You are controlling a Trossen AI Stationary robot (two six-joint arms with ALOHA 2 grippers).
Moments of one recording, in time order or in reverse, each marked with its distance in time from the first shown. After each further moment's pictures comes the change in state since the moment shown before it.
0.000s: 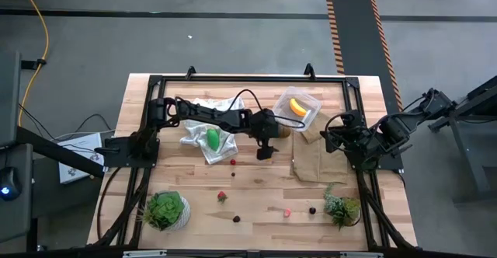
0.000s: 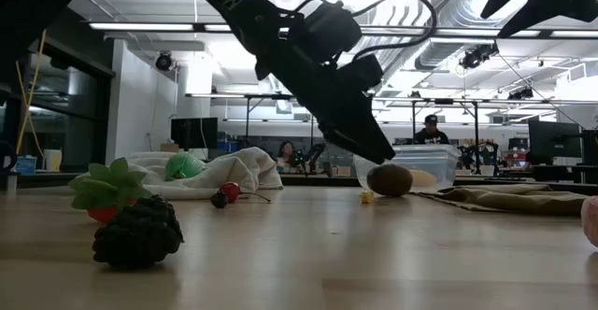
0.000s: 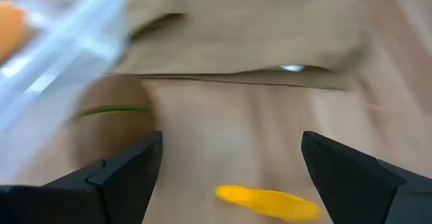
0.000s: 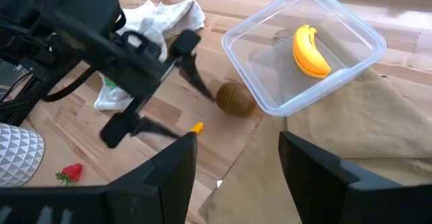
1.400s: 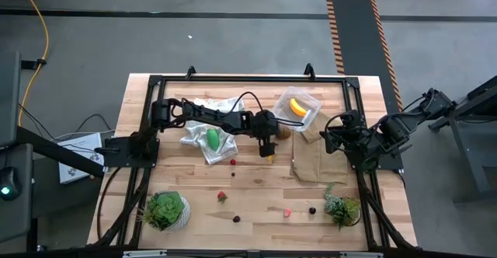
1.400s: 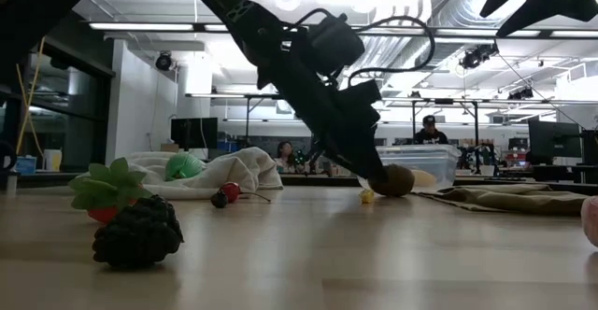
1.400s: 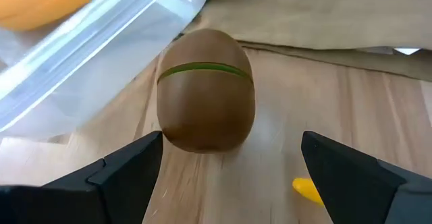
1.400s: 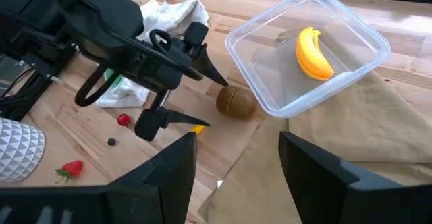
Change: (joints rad) left arm 0.008 0.048 0.000 0.021 -0.224 -0.080; right arm 0.000 0.000 0.000 0.013 0.000 -0.028
